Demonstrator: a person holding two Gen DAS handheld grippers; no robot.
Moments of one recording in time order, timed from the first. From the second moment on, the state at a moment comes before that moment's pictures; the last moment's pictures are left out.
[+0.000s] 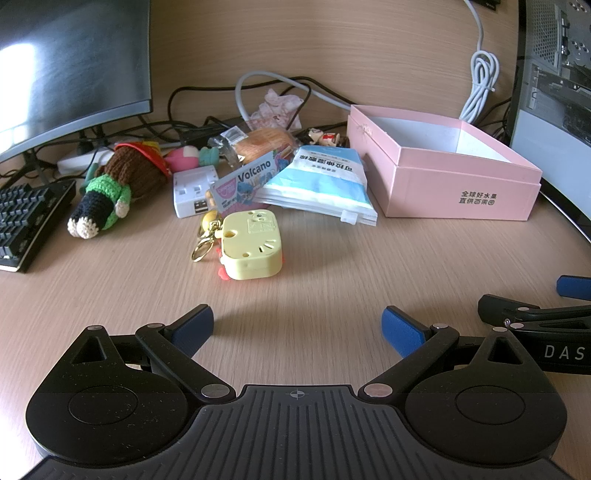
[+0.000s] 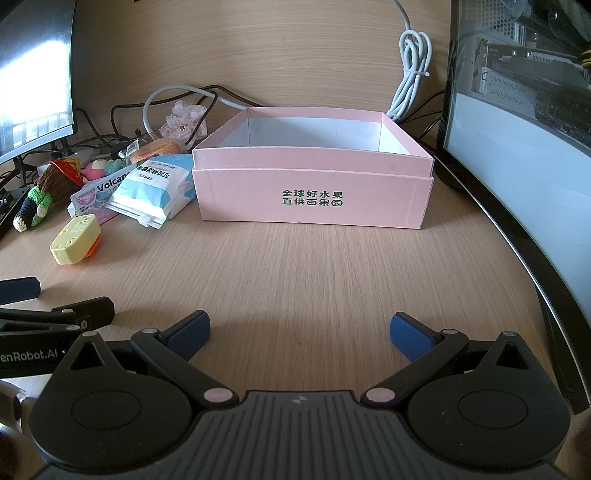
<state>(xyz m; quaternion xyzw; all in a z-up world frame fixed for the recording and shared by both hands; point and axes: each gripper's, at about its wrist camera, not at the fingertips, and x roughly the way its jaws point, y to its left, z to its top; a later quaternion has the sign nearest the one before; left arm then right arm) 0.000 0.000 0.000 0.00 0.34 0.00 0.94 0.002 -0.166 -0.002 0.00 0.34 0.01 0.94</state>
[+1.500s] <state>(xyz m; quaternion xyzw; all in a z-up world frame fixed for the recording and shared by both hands) 0.007 0.052 0.026 -0.01 0.36 -0.03 0.93 0.003 -0.170 0.003 -0.01 0.37 0.02 0.93</state>
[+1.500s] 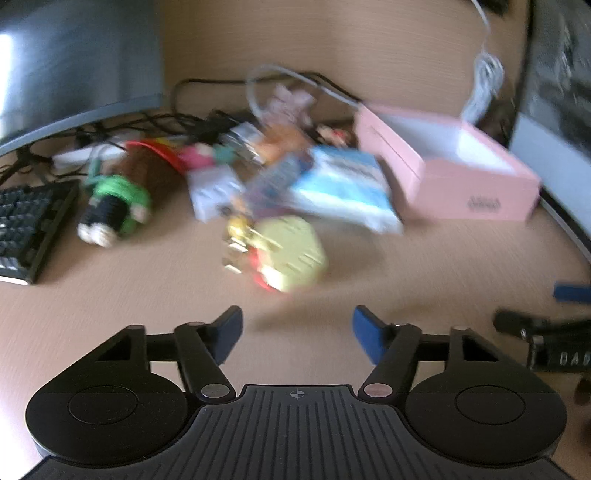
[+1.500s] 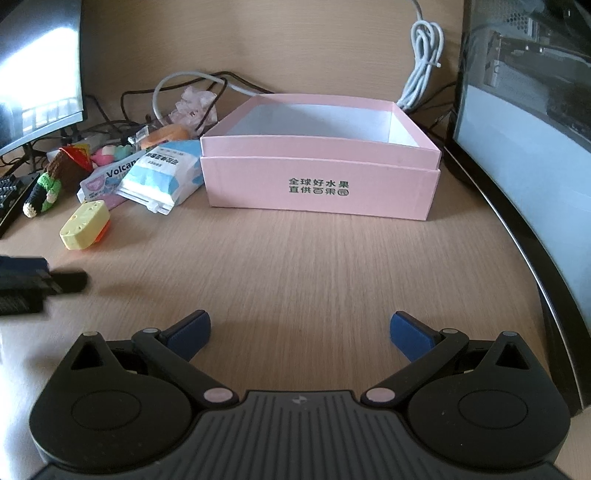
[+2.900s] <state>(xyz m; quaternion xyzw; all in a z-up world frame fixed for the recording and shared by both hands) -0.011 0.182 0.096 -0.16 0.38 0.06 0.91 0.057 -0.021 0.031 -0.06 0.38 0.23 0.89</state>
